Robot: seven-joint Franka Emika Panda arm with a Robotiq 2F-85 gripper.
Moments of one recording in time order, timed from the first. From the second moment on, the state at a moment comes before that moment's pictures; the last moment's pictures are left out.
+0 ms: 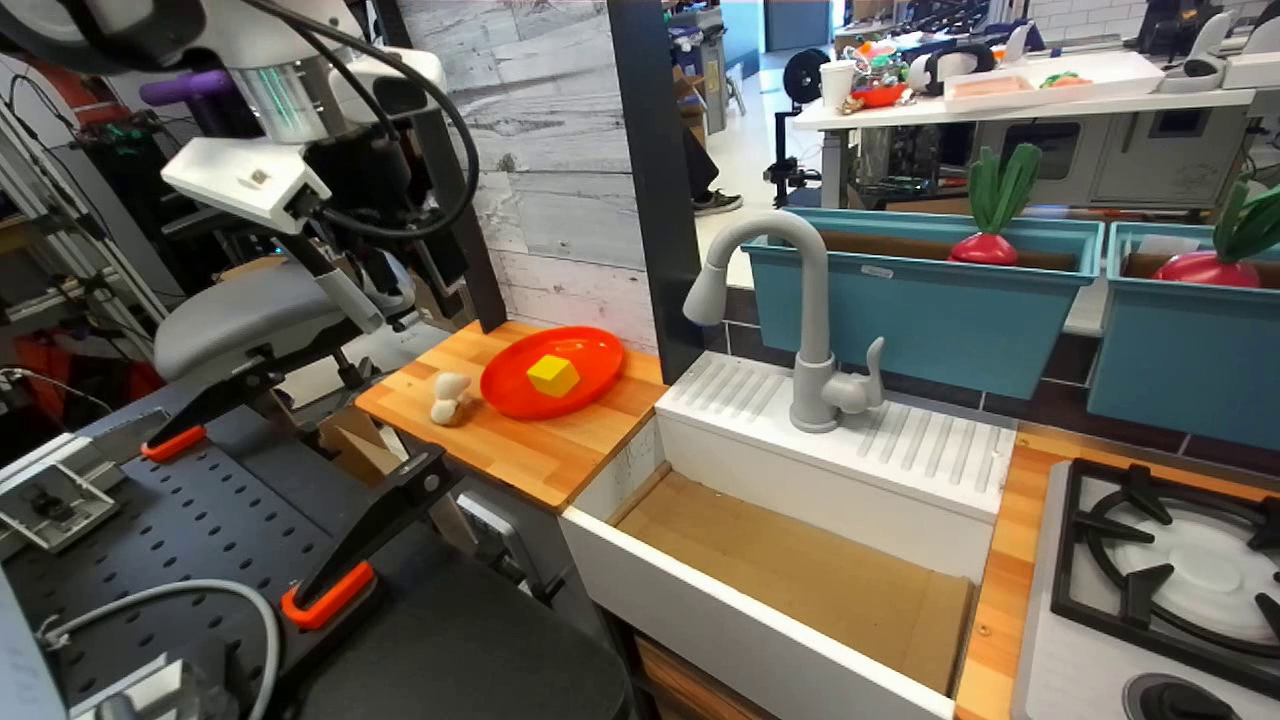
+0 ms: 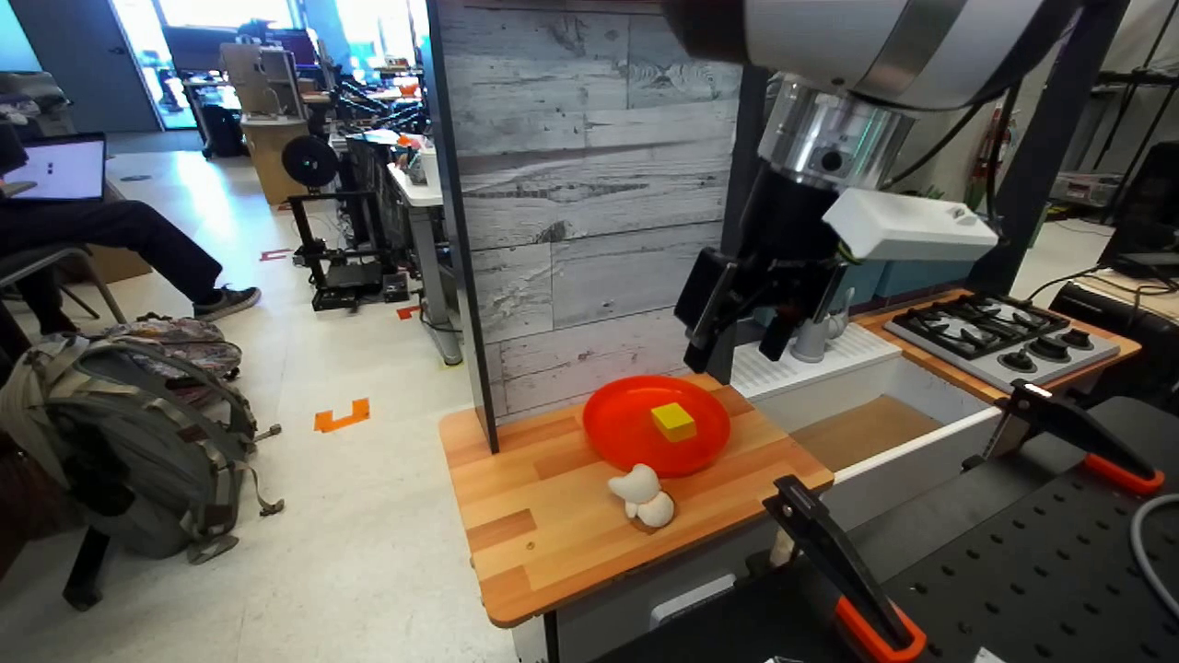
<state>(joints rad) 0.51 0.41 -0.26 -2.41 0.97 2.85 -0.77</state>
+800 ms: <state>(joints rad) 0.34 0.83 0.01 -2.14 0.67 2.93 -0.49</state>
